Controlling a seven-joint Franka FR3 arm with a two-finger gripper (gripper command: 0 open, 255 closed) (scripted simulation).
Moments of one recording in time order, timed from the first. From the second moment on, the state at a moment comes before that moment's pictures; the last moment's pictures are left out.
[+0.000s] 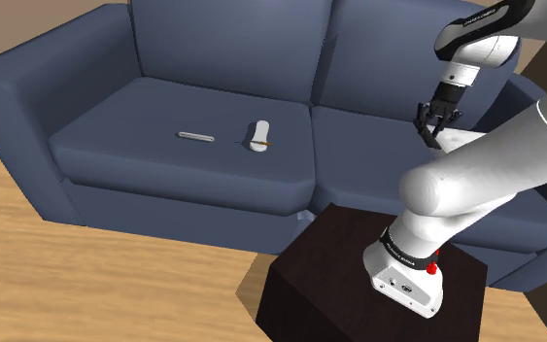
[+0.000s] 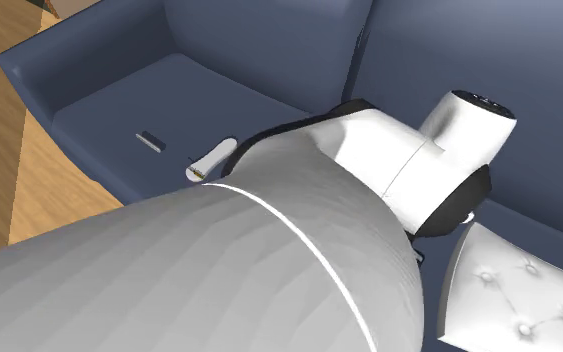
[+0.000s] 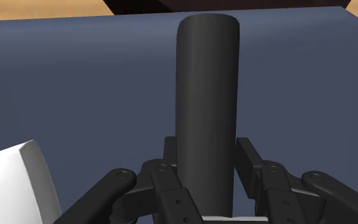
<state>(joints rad) -0.59 -0.32 -0.64 -2.34 -0.21 1.85 -0.09</state>
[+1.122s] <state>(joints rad) -0.76 -0.34 -0.91 -2.29 -0.39 1.86 -0.46</state>
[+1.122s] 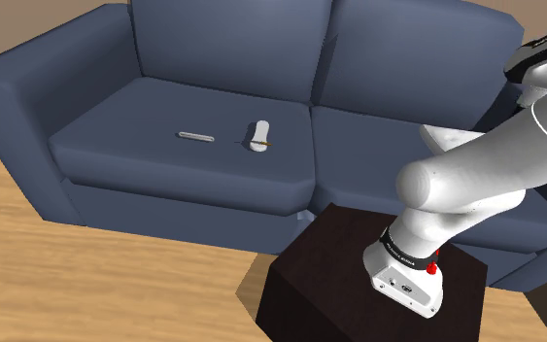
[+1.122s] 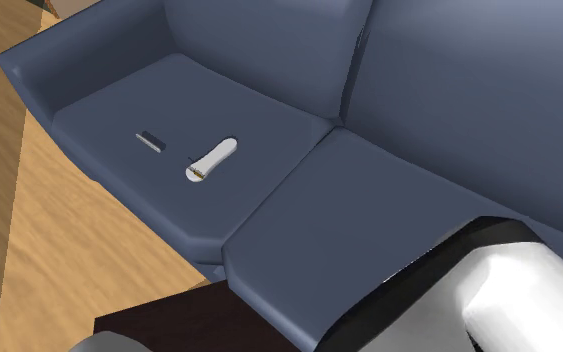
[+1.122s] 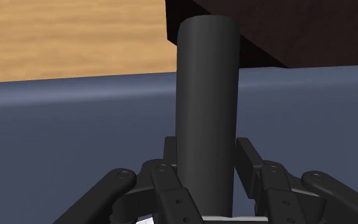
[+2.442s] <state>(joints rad) -0.70 -0.10 -1.06 -2.42 -0.26 2.17 -0.56</state>
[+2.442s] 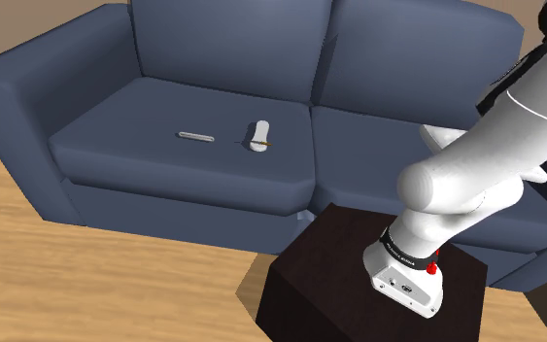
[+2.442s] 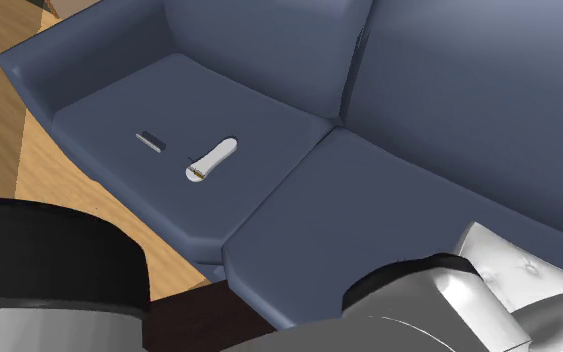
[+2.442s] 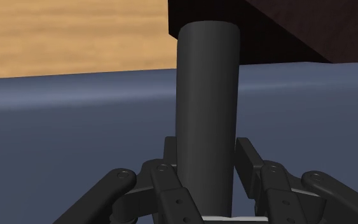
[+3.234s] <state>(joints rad) -0.72 0.16 -1.03 -2.46 0.01 2.37 -0.75</state>
